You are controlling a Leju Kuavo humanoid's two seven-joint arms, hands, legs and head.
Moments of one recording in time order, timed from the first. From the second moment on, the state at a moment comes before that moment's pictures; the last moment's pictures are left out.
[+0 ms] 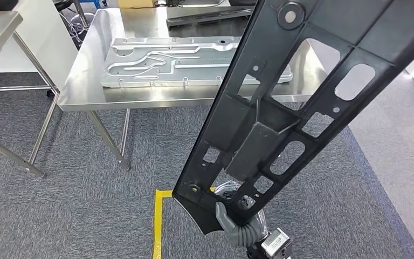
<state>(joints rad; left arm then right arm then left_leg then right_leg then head) -0.09 -0.16 1.02 -0.20 -1.35 0.21 -0.03 0.17 0.13 0.28 -1.68 0.22 0.07 -0.67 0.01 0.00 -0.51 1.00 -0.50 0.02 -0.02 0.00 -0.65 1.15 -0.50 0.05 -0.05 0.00</state>
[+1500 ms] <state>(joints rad) -0.11 -0.16 1.02 -0.20 -1.34 0.20 -0.04 0.18 0.14 0.28 -1.71 0.25 0.09 -0.67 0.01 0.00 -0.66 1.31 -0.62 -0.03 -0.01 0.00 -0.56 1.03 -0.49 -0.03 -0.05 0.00</state>
